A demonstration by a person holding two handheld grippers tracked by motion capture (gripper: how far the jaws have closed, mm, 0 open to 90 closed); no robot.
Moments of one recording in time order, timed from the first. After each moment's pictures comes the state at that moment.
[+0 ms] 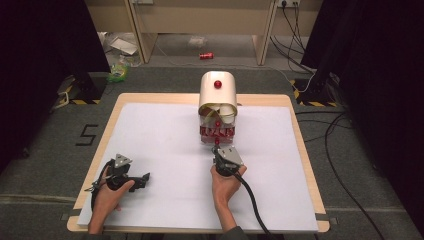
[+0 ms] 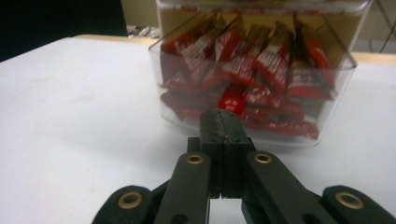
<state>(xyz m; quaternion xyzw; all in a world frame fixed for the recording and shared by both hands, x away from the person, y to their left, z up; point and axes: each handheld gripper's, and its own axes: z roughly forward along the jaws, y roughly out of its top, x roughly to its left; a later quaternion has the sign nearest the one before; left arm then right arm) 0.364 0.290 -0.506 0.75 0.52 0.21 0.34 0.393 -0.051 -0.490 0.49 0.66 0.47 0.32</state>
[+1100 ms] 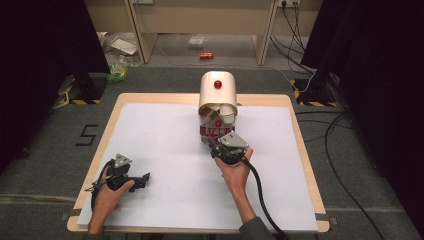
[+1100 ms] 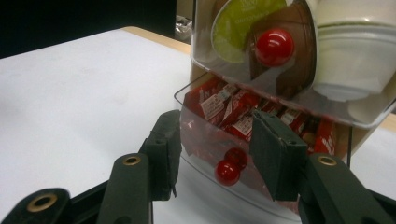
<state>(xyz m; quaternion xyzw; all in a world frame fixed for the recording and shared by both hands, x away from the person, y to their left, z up) 0.364 0.290 -0.506 0.75 0.52 0.21 0.34 0.417 -0.070 -0.445 0.37 0.75 0.47 0.29</state>
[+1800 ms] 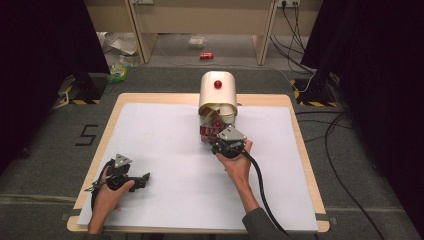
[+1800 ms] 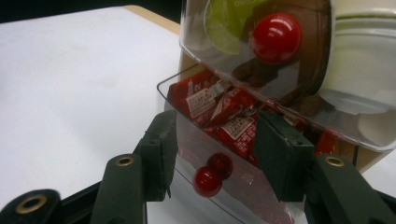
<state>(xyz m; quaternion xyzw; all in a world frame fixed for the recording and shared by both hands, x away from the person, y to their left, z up) 0.364 0.290 -0.506 0.75 0.52 0.21 0.34 0.442 -0.073 -0.449 0.34 0.78 0.44 0.29</state>
